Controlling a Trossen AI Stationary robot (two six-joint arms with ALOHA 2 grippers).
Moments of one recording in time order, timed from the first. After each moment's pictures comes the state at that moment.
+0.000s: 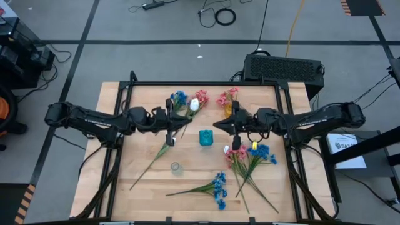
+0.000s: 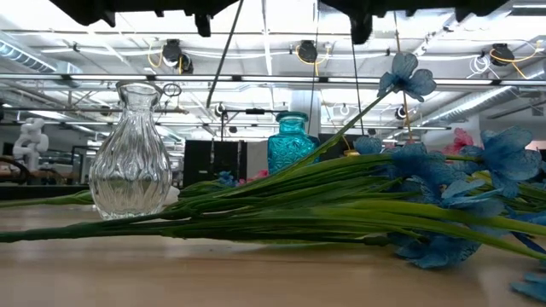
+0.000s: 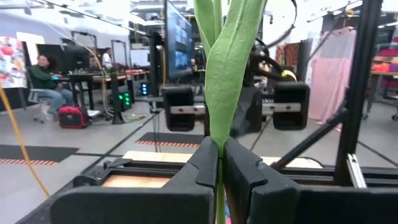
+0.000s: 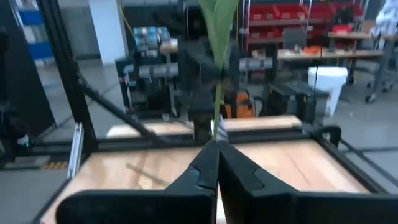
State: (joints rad) left arm -0.02 1.19 0.64 0.70 -0.07 0.03; right arm 0.05 1.20 0.73 0.49 0.08 0.09
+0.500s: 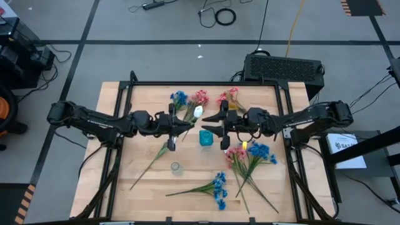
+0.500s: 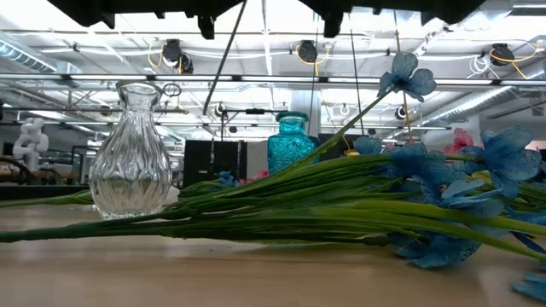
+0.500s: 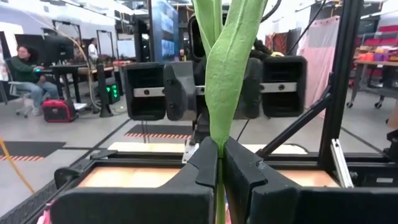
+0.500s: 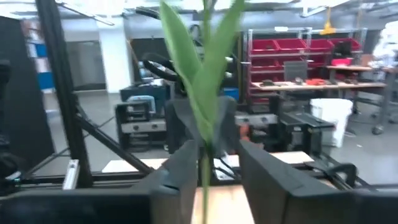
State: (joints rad) left arm -0.07 1.23 0.64 0.72 -0.07 0.03; right arm 0.04 1.40 0.83 0.71 0.04 0.07
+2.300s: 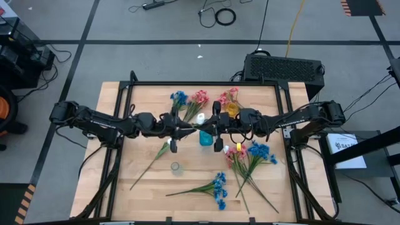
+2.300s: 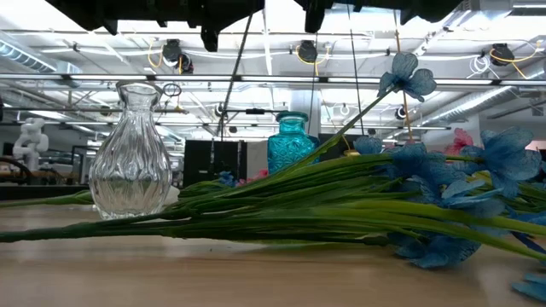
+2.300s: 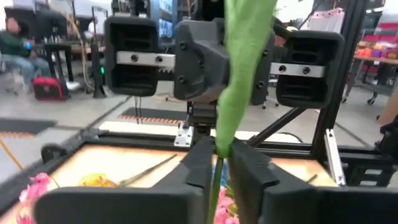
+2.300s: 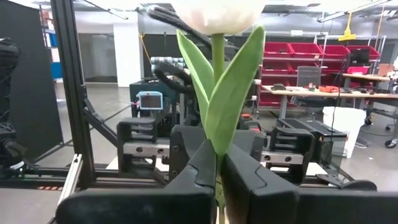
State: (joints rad) left arm -0.07 1.27 0.64 0.69 -0.07 -0.06; right arm 0.05 1.50 0.93 0.72 0.00 0.01
